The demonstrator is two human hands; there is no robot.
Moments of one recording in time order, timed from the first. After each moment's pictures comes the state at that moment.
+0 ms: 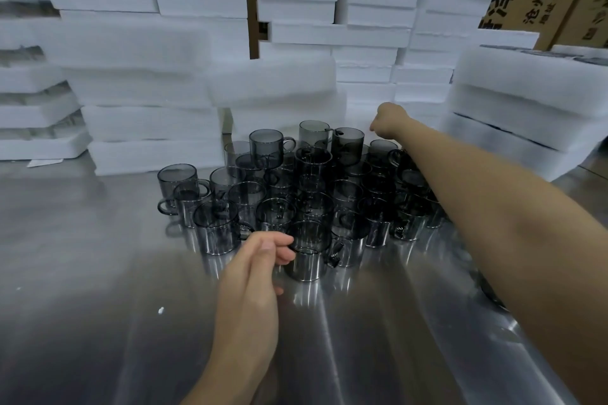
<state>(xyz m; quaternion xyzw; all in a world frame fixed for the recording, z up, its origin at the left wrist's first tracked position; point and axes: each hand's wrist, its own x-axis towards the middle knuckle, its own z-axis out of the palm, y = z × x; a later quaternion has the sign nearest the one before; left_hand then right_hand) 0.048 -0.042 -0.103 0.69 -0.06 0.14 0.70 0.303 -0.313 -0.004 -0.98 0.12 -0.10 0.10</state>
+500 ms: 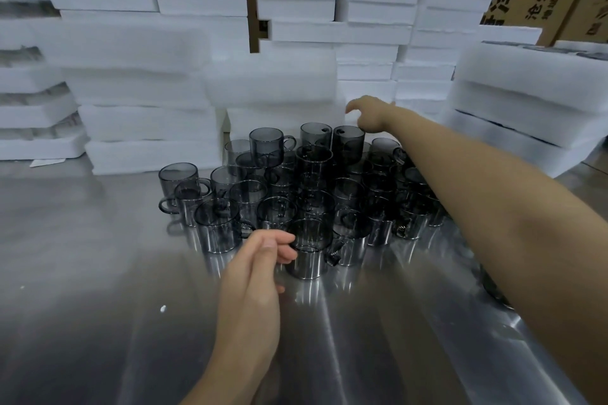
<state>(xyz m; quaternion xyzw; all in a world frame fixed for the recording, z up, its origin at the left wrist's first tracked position) 0.049 -0.043 -0.104 0.69 -0.07 0.14 0.71 0.301 -0.289 0.009 -1.00 -0.01 -0.04 0.07</state>
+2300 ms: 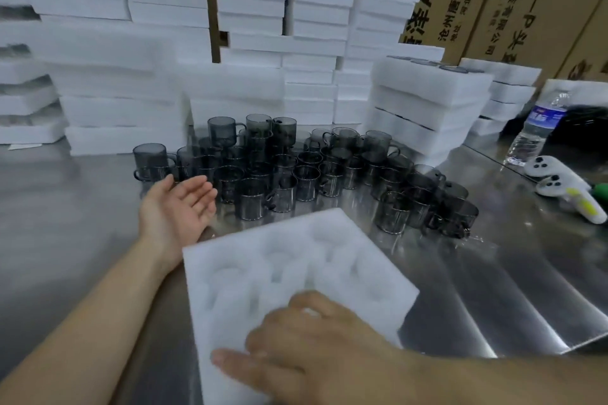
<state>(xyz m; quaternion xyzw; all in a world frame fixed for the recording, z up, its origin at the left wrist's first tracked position) 0.062 -0.003 -0.088 0.41 0.02 -0.06 0.91 -0.145 -0.188 -0.042 -0.91 -0.40 -0.02 0.14</state>
